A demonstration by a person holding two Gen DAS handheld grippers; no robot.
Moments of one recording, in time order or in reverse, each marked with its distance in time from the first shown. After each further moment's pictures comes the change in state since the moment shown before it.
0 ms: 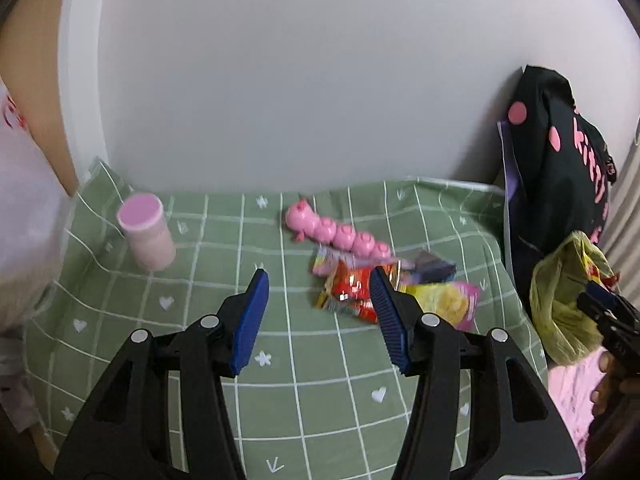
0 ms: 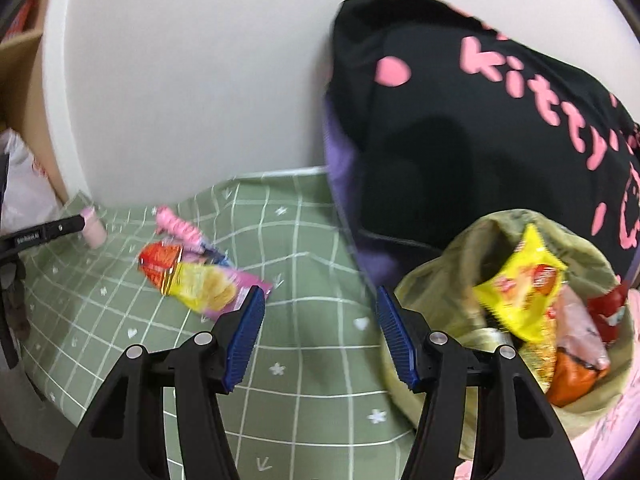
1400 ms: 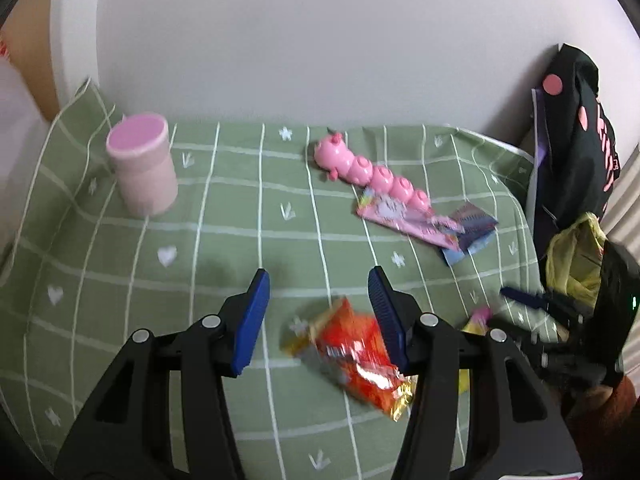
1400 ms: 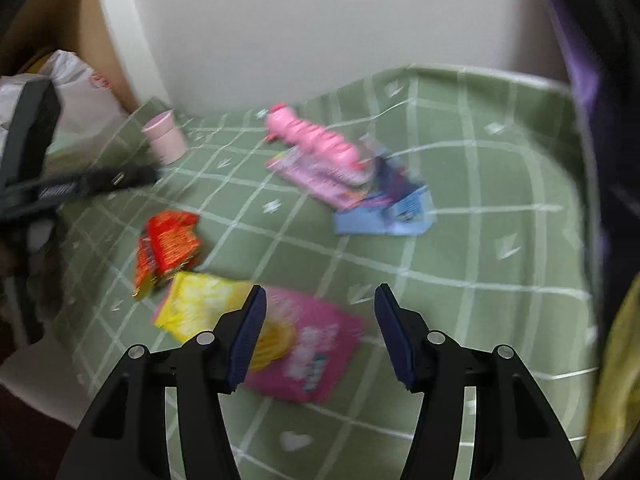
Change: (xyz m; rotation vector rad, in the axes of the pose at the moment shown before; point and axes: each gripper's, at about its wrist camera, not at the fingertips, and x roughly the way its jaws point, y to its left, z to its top) left arm 0.039 0.037 -0.021 -0.066 0.186 -0.039; right arm 0.113 0.112 -0.021 -0.118 0.242 0.310
